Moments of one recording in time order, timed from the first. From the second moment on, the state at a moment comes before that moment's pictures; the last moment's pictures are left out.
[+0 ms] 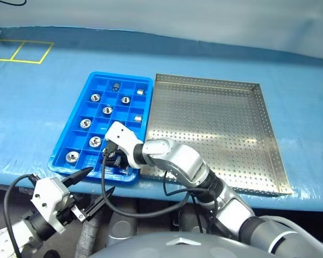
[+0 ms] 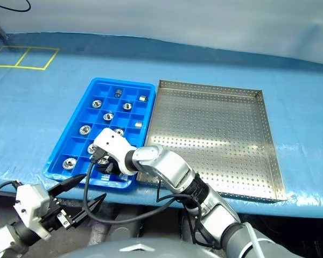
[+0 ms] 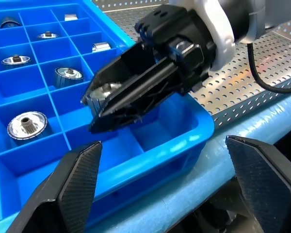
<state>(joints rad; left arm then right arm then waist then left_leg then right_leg) 0.86 0.51 0.37 -0.84 -0.51 0.27 -0.74 -0.56 0.04 0.64 -0.15 0.28 1.01 0.47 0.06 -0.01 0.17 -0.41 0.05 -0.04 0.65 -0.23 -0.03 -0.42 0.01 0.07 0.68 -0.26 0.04</state>
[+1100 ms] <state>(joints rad) 0.57 0.52 0.28 -0.77 -0.57 0.23 -0.81 -0.39 -0.05 0.36 -0.36 0.19 0.81 0.33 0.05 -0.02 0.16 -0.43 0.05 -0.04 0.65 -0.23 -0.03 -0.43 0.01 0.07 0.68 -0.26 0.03</state>
